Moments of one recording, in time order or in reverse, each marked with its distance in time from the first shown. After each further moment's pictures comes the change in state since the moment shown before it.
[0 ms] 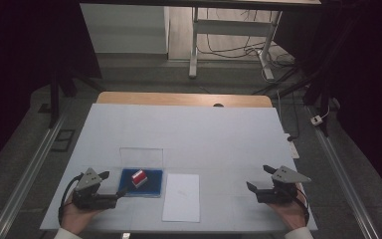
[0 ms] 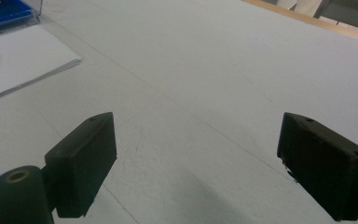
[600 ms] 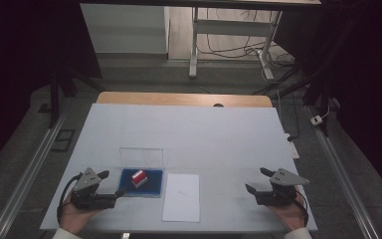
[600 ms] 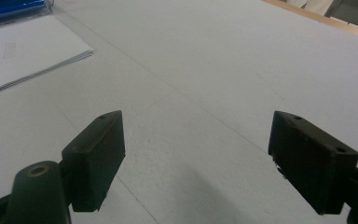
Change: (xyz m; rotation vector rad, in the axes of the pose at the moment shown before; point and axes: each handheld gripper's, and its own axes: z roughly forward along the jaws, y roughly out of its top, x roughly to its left) left arm 0.001 0.002 -0.004 -0.009 0.000 0.016; right arm 0.006 -0.002 0.000 0.014 0.028 -0.029
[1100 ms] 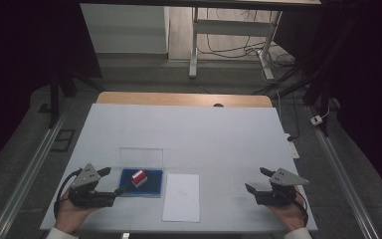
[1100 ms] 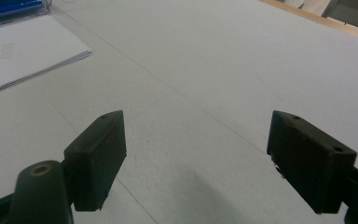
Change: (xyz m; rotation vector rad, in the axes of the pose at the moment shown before) left arm -0.004 0.026 -0.013 0.015 -0.054 0.065; right arm 0.000 0.001 0.000 0.003 -0.012 -0.002
